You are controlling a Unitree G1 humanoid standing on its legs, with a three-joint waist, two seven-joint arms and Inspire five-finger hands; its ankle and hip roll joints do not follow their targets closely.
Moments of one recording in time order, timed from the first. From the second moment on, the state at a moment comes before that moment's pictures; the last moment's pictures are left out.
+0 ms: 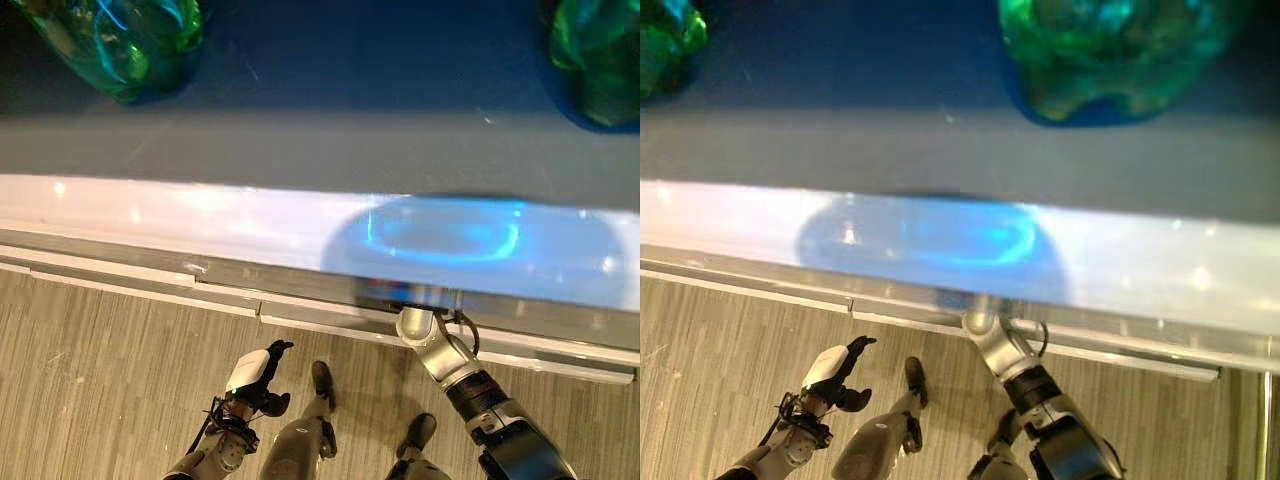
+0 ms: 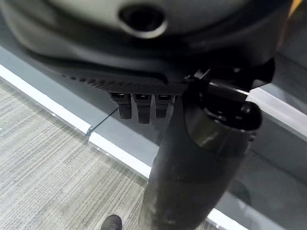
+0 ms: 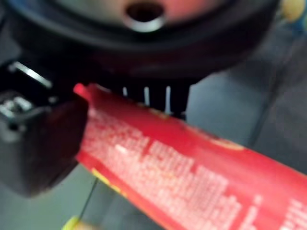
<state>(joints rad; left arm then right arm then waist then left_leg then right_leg) -0.09 0.38 -0.60 0.78 0.44 -0.26 0.48 -0.50 -0.27 0.41 0.37 -0.38 -0.18 -0.87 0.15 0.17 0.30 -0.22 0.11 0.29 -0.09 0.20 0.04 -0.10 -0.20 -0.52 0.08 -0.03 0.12</state>
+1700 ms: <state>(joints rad) -0.28 0.49 -0.75 0.66 0.71 -0.21 0.91 -0.56 -0.33 0.40 0.30 -0.65 -0.14 -1.14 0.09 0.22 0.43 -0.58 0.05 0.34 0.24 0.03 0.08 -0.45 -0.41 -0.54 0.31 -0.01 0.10</state>
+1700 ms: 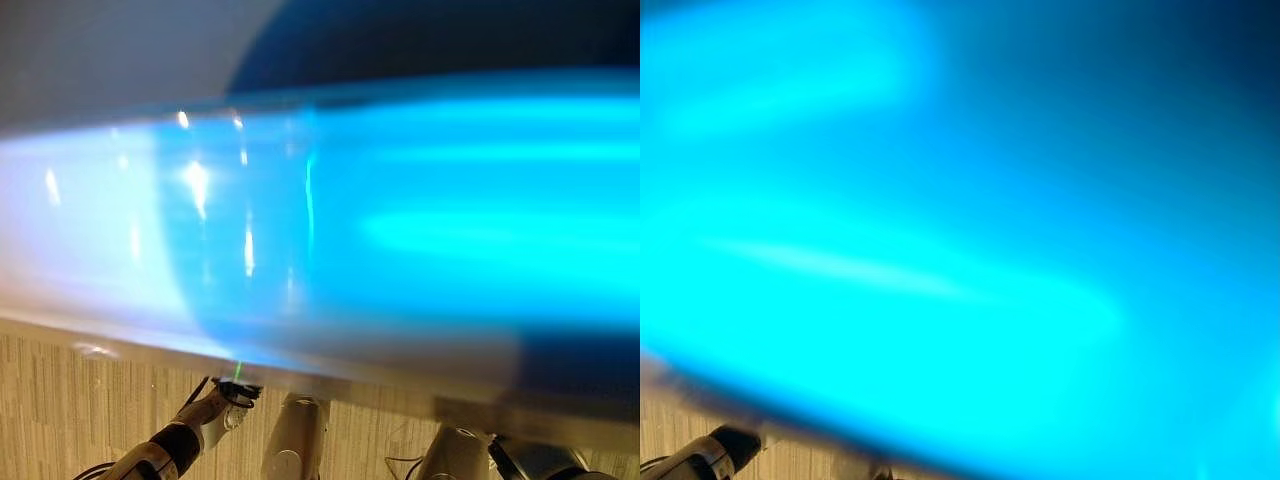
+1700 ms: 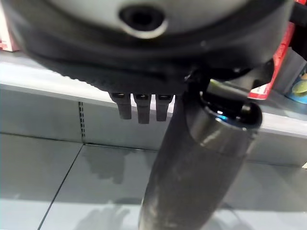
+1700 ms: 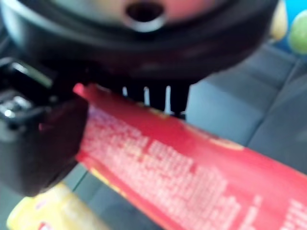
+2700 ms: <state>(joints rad) -0.27 0.50 -0.74 0.67 0.71 -0.21 0.91 -0.48 -0.37 0.39 0.09 -0.66 -0.19 -1.14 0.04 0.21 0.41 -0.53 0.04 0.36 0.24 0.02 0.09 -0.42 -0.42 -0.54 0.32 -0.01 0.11</state>
